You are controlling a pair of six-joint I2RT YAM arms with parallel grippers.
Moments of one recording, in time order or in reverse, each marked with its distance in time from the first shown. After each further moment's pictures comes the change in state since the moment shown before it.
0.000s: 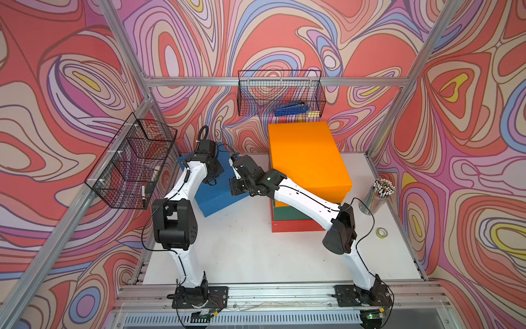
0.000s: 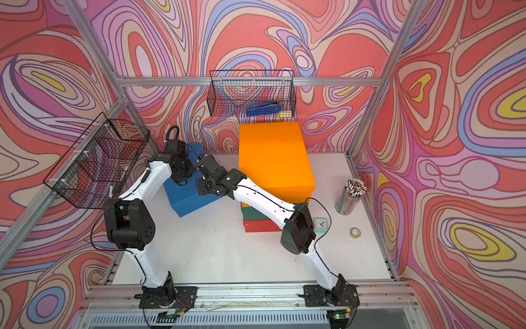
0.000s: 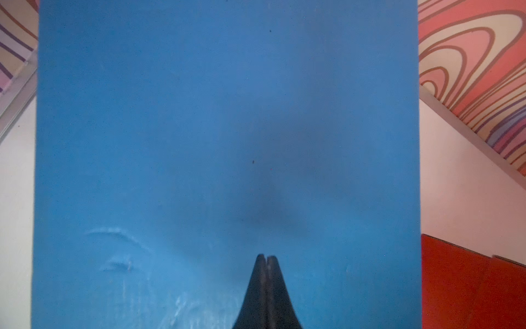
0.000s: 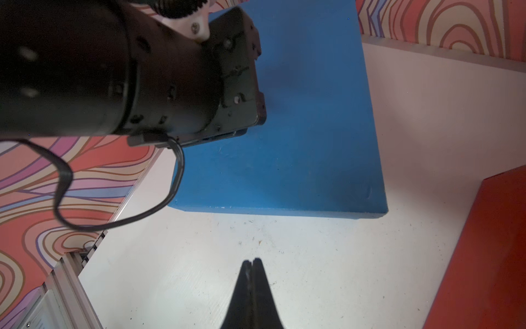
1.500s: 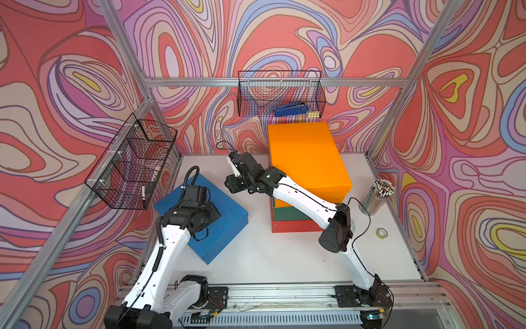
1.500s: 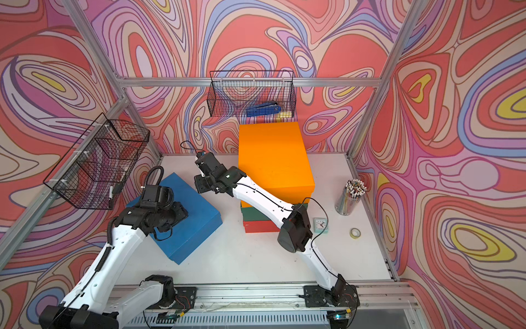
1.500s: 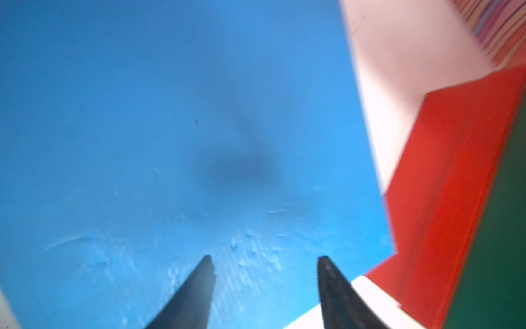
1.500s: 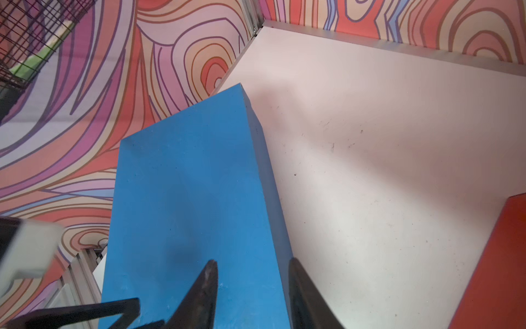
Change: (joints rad) left arm -0.066 -0.858 -0.641 -0.179 0.093 -0.099; right arm -0.013 0.056 0.102 -0.029 -0.057 -0.016
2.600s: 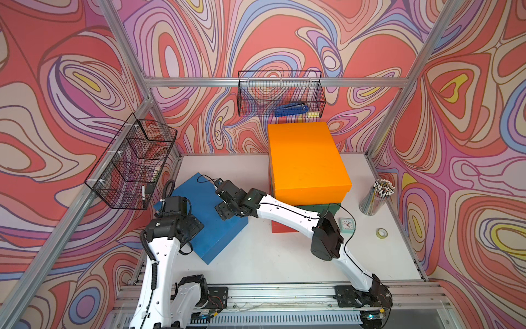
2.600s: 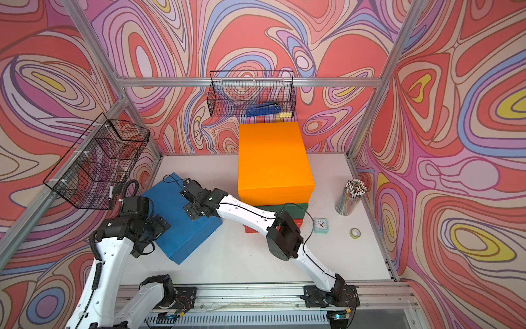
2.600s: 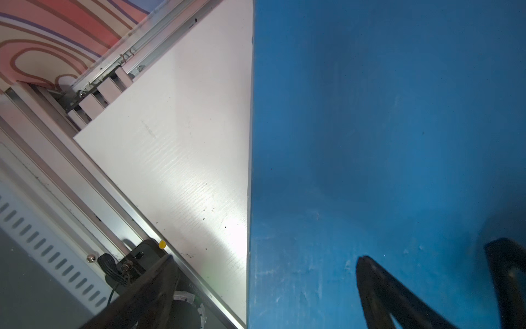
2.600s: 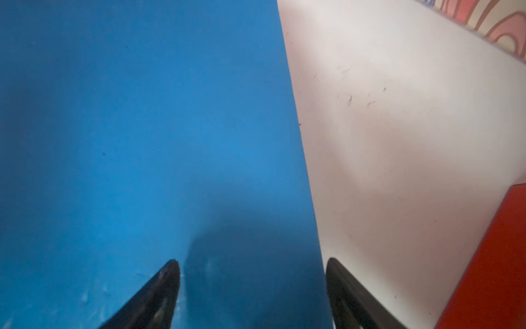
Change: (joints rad) left arm 0.270 -0.113 -0.086 -0.261 -0.140 -0.032; right arm 0.130 0.065 -0.161 0.029 0.186 -0.137
